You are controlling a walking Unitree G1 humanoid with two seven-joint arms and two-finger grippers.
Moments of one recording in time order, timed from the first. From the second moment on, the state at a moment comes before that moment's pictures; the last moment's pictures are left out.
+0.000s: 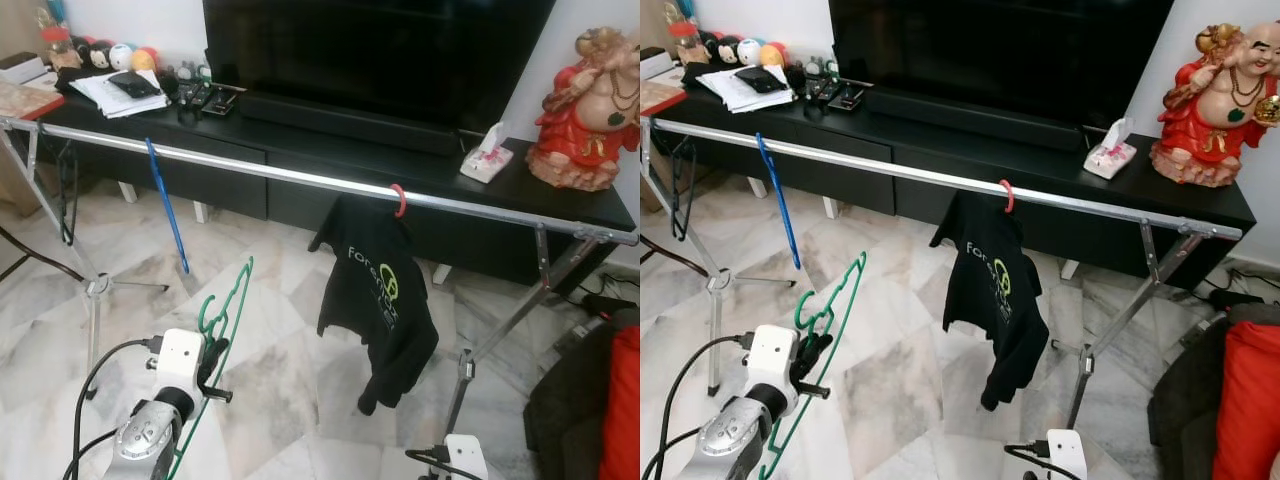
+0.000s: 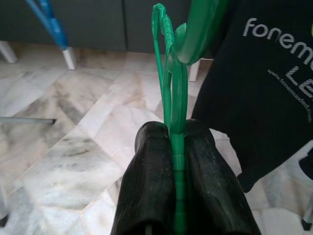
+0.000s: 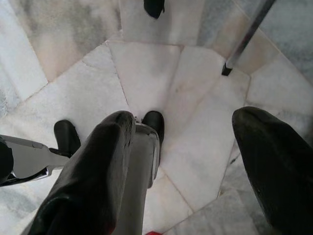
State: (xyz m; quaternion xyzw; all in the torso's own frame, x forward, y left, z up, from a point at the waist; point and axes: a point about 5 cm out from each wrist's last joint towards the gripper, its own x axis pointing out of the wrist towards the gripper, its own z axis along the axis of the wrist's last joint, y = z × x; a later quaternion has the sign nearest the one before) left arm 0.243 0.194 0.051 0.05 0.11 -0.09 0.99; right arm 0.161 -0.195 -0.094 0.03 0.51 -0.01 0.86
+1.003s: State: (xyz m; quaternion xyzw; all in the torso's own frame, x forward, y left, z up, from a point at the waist) left arm 0.243 0.187 0.054 0.06 0.10 -0.11 0.99; right arm 0.152 -0.202 -0.096 0.03 0.52 -0.01 0.85
